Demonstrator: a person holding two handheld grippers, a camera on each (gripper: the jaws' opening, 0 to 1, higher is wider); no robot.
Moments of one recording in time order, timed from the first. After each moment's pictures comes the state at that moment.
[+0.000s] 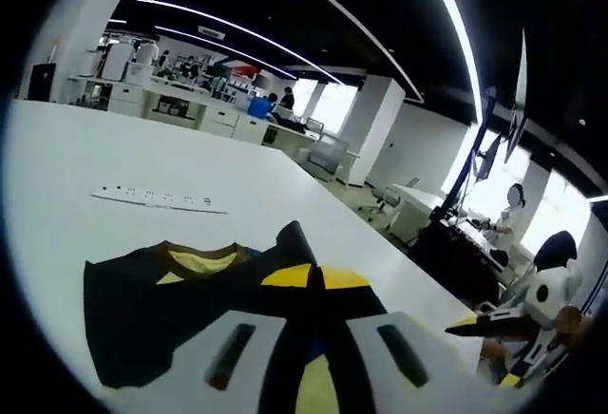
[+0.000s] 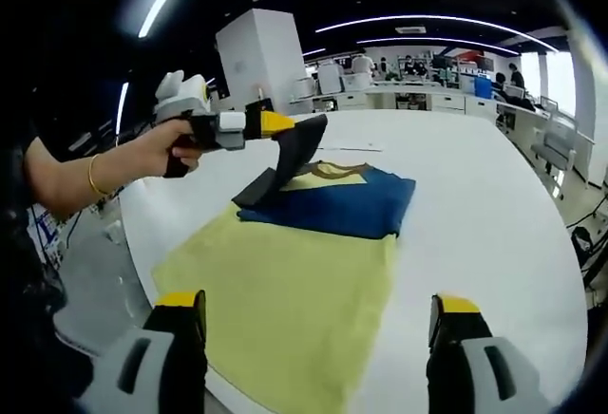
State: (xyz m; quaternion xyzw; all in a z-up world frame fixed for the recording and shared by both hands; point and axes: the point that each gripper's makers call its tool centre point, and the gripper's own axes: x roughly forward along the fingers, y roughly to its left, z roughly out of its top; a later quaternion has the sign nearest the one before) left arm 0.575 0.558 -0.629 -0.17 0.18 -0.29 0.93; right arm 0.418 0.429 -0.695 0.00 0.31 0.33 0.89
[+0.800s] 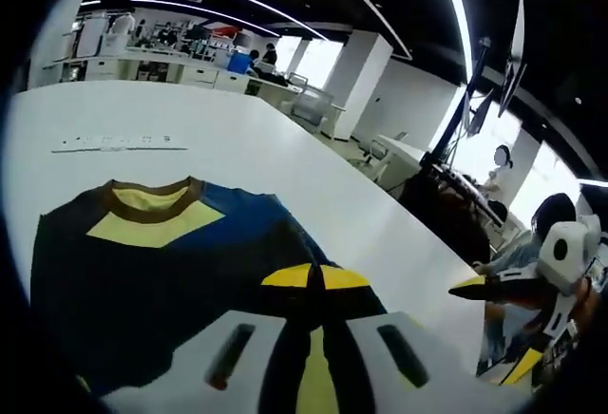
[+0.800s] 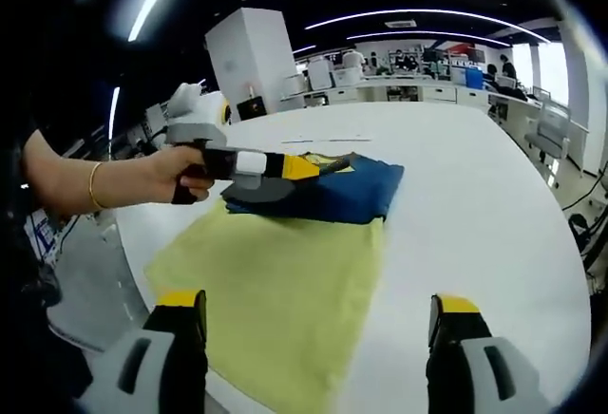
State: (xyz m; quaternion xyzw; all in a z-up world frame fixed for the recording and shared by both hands) left arm 0.554 0.495 -0.711 -0.12 0.27 -0.33 0.90; right arm 0.416 0.413 -0.711 0.01 0.33 0.32 0.89
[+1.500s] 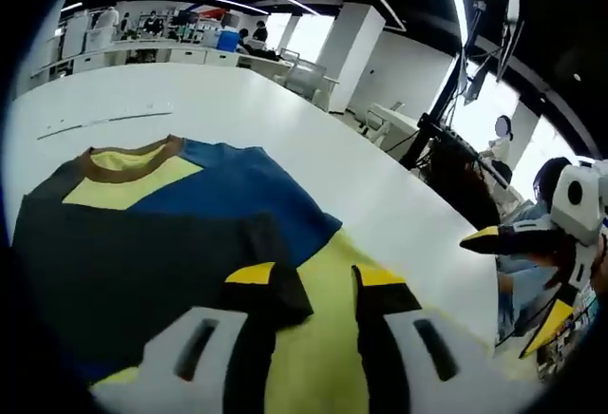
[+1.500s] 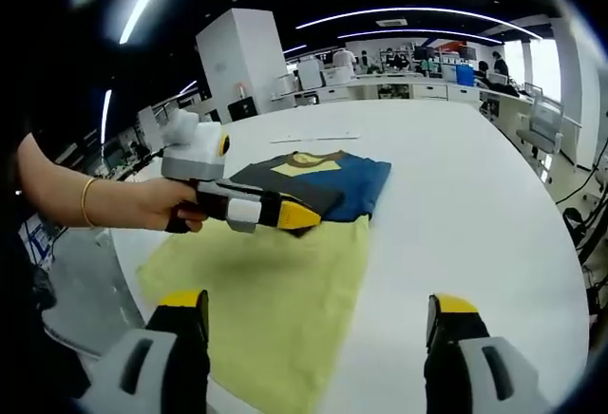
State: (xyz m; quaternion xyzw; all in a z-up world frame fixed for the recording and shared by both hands) left arm 0.535 0.483 -0.739 -0.07 0.29 -0.35 0.89; right arm 0.426 0.406 -0.714 0.01 0.33 0.30 0.90
